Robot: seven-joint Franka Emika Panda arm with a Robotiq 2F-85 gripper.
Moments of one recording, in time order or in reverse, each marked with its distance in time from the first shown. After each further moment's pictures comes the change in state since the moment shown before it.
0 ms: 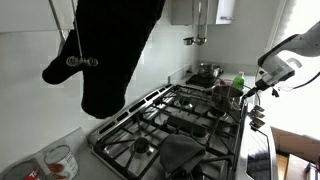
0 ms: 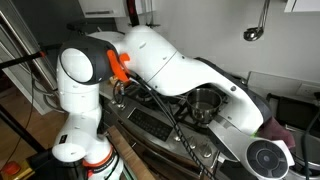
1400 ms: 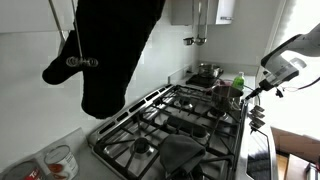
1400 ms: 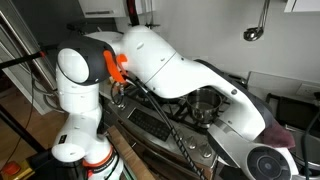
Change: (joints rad) arm -0.016 -0.004 -0.017 -0.008 -0.021 0.006 0.023
